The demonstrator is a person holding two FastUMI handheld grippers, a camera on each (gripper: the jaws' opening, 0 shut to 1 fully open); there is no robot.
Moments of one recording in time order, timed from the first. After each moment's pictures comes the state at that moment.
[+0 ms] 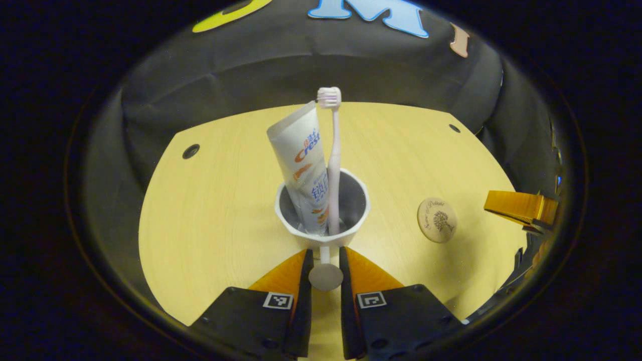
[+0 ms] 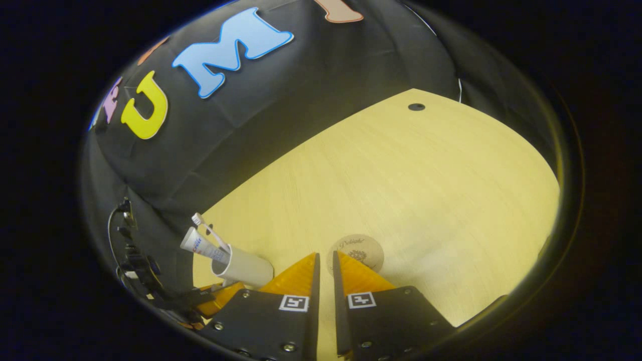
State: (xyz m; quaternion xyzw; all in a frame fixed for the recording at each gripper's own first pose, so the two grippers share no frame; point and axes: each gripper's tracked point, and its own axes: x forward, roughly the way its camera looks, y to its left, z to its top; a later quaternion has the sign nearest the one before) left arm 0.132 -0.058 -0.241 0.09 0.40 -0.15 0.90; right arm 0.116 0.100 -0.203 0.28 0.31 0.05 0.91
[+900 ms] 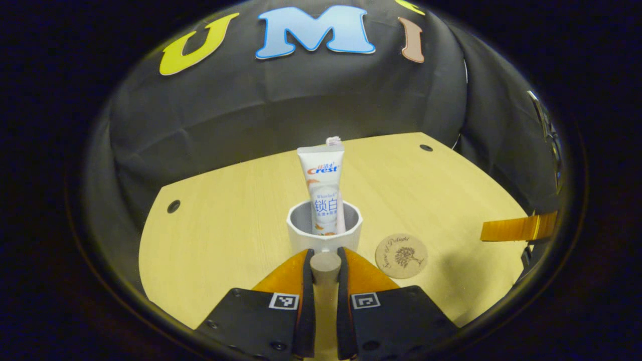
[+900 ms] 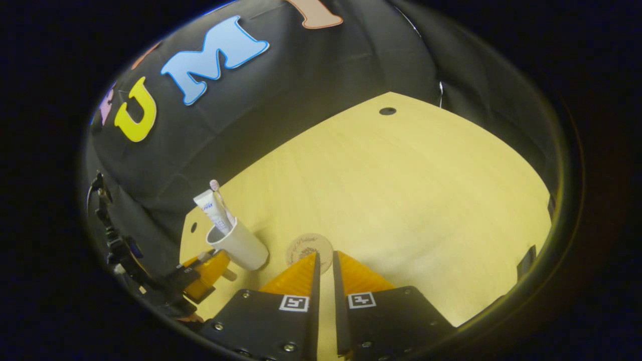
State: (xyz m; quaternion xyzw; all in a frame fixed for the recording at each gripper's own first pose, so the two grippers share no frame) left arm 0.138 -0.159 -0.211 0.12 0.27 -0.19 0.94; right arm 0.082 0.029 -0.215 0.26 0.32 0.02 0.91
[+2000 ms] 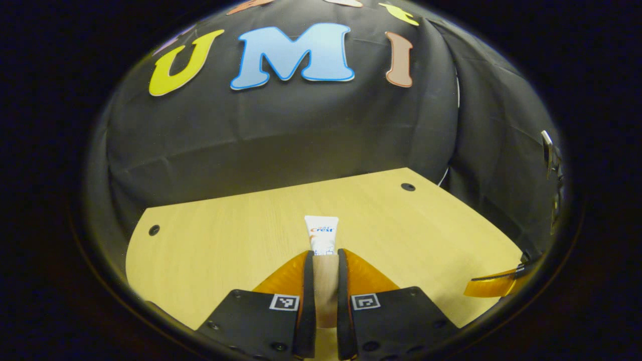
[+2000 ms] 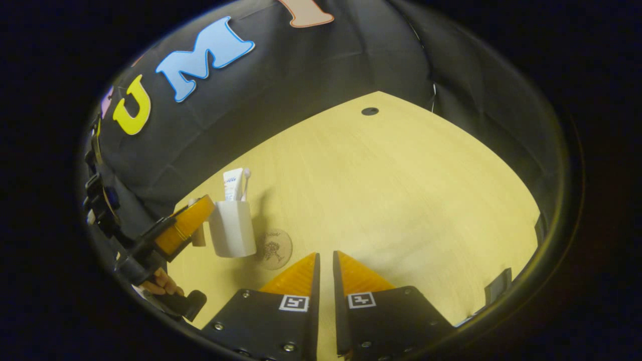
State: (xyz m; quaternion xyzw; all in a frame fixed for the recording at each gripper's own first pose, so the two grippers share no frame) left arm 0.160 -0.280 -0.159 0.09 0.18 -0.23 0.95; right arm 0.068 -0.037 -0.228 0.23 0.34 0.02 0.91
